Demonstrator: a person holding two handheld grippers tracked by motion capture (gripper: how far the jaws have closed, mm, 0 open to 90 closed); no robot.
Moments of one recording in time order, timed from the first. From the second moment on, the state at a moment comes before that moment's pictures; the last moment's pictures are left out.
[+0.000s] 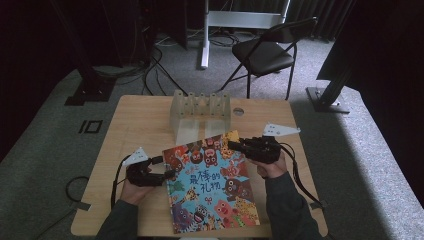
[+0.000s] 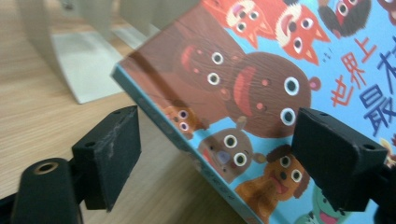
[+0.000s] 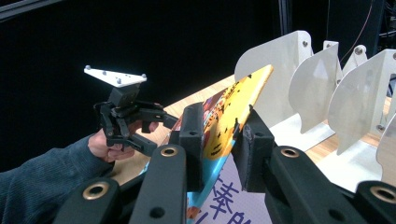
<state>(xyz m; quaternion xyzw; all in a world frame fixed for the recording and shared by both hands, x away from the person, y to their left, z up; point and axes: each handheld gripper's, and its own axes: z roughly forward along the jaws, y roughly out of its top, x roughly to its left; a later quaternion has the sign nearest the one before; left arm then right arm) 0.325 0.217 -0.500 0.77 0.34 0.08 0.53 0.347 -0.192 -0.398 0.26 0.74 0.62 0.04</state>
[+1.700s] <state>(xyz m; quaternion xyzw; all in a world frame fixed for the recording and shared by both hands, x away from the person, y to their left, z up) 0.350 0.232 -0.478 0.73 0.31 -0.05 0.61 0.344 -0.207 -0.399 0.23 0.75 0.62 0.06</state>
